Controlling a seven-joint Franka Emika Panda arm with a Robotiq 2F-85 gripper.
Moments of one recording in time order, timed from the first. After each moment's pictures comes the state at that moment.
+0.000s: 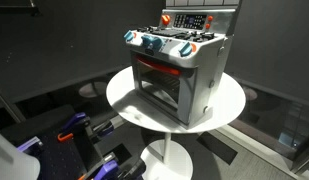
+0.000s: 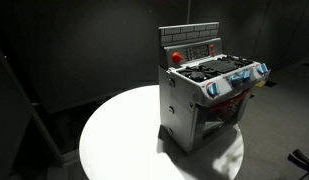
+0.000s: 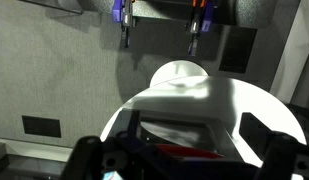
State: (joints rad) arm 0.06 -0.92 0.09 -2.57 -0.01 1.67 0.05
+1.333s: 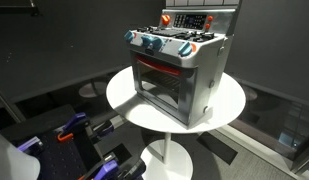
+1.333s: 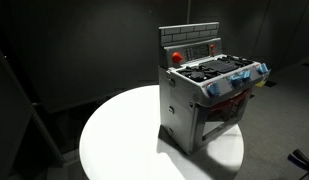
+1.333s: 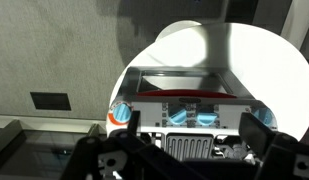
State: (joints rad) arm -0.01 -0.77 0.07 -2.43 -0.01 1.84 0.06
